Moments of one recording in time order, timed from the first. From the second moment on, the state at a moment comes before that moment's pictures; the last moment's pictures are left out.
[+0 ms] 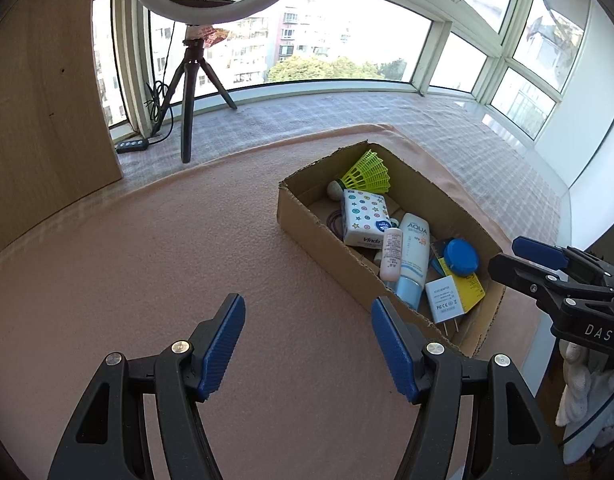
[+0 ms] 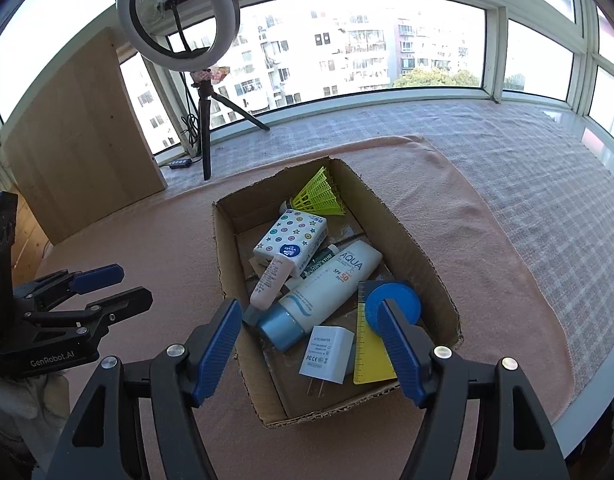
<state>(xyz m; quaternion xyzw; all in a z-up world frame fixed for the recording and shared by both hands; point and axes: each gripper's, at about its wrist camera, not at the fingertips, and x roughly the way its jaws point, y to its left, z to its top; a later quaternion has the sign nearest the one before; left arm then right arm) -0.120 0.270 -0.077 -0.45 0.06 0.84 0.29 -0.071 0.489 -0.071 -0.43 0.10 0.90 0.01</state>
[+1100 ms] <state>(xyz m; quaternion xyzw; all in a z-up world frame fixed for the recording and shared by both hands) -0.039 0.009 -0.031 -0.43 -0.02 0.90 0.10 -0.059 0.267 -0.042 -0.41 0.00 0.91 -0.07</state>
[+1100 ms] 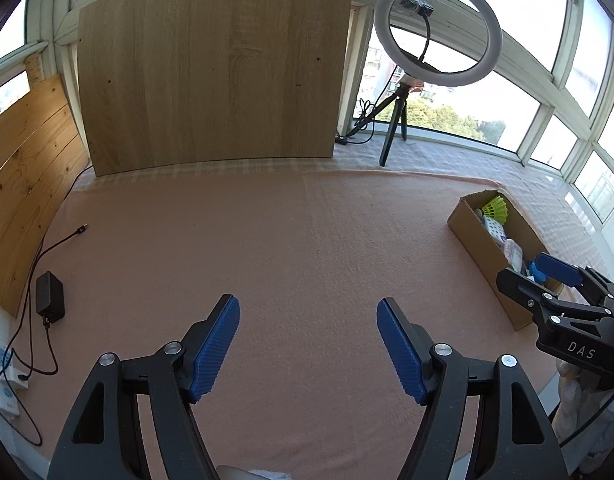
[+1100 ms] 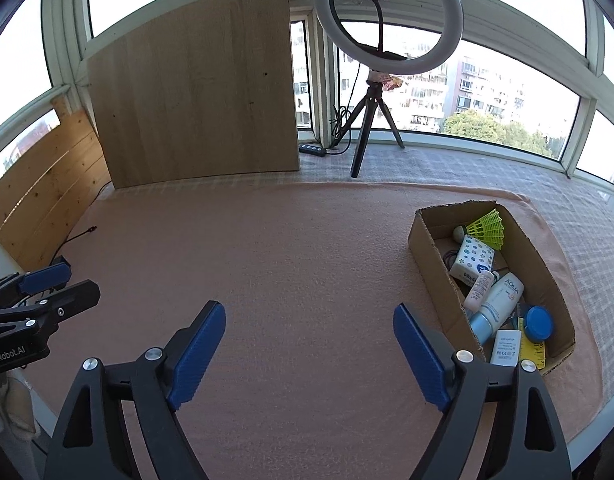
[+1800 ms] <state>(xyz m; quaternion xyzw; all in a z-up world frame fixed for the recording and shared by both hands) -0.041 -0.004 -0.038 -0.43 -0.01 0.90 0.08 -0.053 0.231 -0.042 -0.40 -0.01 0.91 -0.07</state>
